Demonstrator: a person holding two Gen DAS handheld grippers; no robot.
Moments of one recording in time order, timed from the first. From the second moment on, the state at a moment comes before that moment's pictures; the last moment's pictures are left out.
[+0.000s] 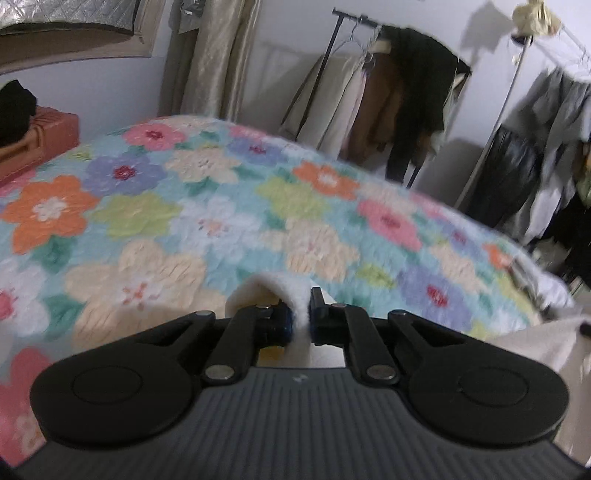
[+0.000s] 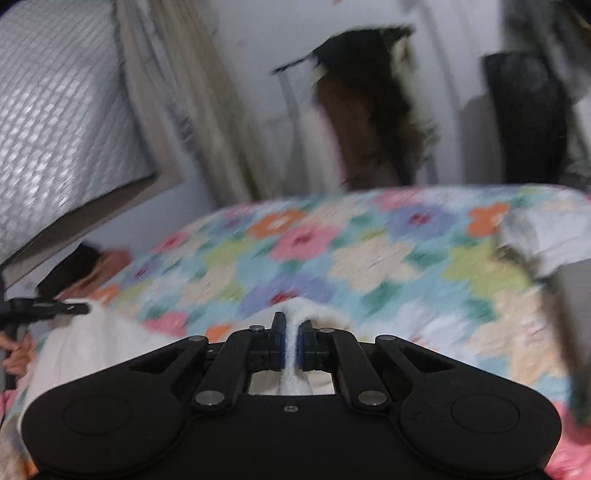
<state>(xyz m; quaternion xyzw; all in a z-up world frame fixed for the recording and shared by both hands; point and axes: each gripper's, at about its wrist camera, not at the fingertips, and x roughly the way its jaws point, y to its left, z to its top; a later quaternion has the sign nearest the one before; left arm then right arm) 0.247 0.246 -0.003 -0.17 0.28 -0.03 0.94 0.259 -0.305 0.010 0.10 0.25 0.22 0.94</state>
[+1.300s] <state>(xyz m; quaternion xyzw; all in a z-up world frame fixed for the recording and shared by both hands) 0.100 0.208 -0.030 -0.12 0.46 0.02 0.88 0.119 -0.352 -0.079 0.33 0.44 0.06 0.83</state>
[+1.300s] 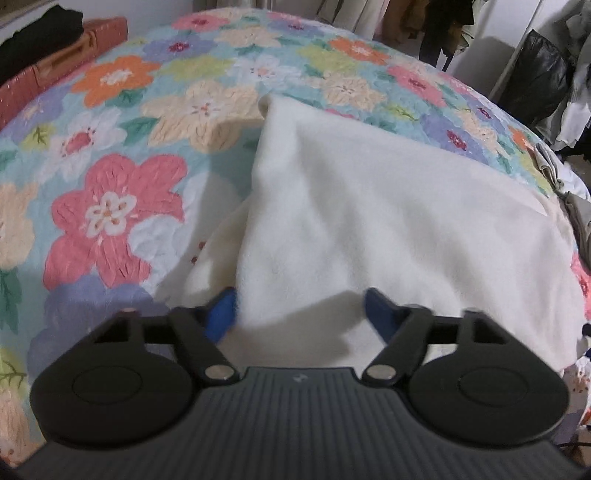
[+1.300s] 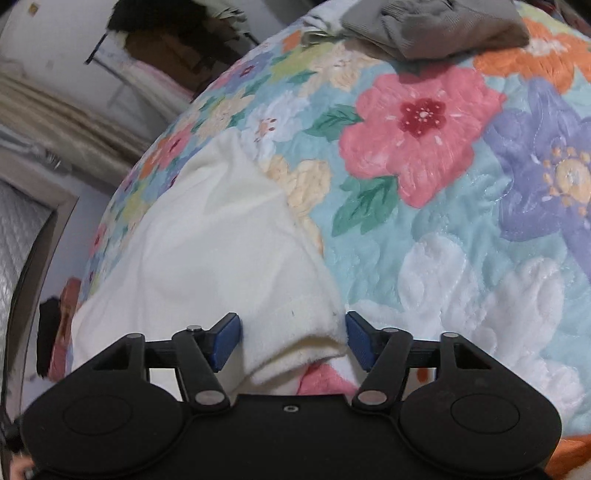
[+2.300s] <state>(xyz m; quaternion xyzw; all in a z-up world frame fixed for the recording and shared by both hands) 0.090 0.216 -0.021 -0.08 0.44 0.11 0.89 0.095 -0.317 -0.039 0.12 0.41 0.01 0.90</state>
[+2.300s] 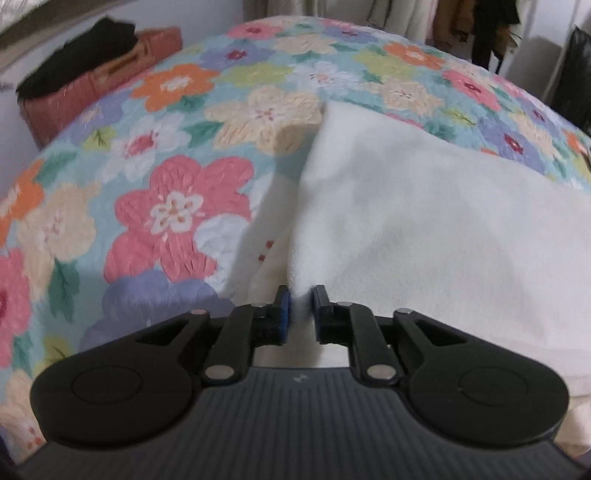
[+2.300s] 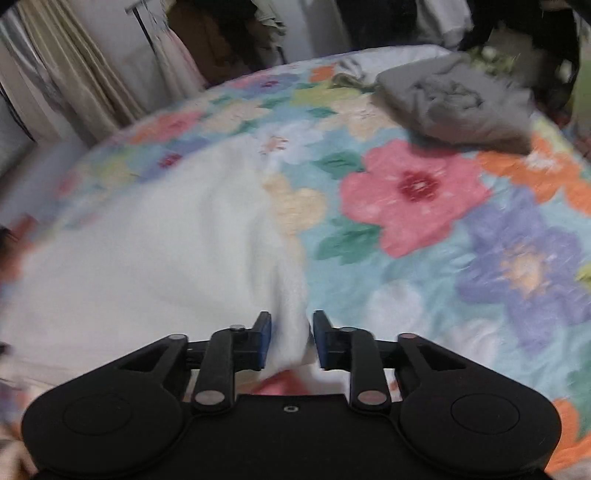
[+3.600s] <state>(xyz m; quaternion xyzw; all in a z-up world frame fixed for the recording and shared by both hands) 0.071 0.021 -0.037 0.00 0.42 -0.11 0.90 0.081 -0.310 -0.081 0.31 0.50 0.10 0.80</state>
